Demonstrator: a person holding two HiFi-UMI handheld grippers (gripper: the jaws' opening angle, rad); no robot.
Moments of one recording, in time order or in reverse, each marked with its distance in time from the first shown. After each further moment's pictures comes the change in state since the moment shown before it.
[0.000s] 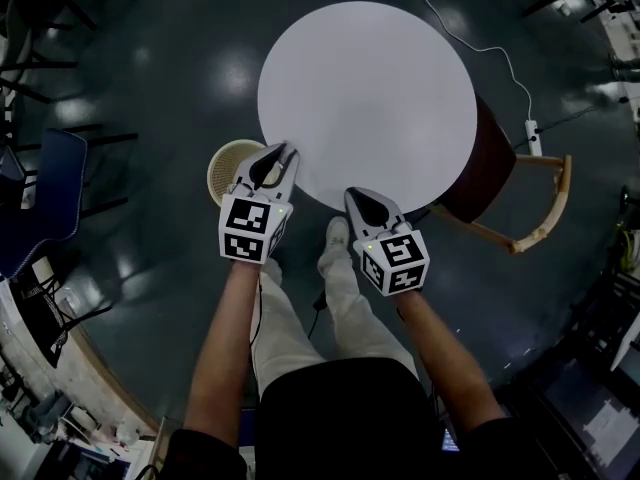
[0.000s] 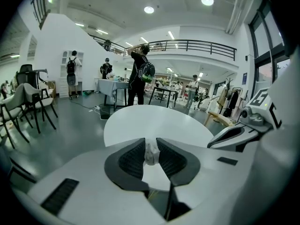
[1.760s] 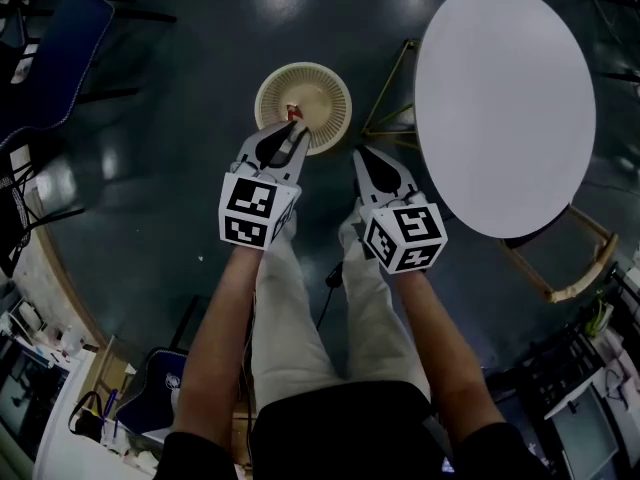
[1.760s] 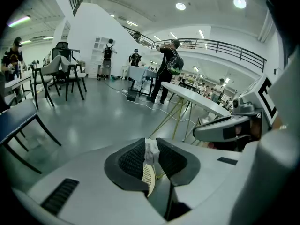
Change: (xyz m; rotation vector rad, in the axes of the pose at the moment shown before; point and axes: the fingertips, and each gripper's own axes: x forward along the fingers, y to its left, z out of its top) left arm -0.080 0.168 -0.221 -0.259 0.063 0.186; right arm 0.200 0.153 -0.092 -0.032 0.119 0.190
